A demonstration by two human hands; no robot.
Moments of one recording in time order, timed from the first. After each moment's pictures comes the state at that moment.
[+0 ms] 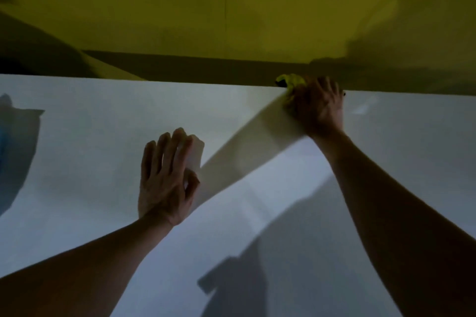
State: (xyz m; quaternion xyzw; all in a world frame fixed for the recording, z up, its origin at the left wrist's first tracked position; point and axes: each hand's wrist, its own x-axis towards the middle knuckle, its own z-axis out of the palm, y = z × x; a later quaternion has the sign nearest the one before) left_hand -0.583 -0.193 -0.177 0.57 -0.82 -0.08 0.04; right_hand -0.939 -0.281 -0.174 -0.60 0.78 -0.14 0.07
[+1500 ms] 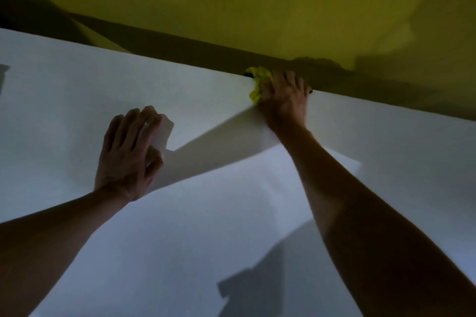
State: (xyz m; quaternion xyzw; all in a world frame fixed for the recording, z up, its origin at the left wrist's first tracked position) left_hand -0.587 -0.192 -0.177 0.57 -0.82 -0.06 0.05; right_hand -0.927 -0.284 -0.162 -0.63 0.76 -0.14 0.11
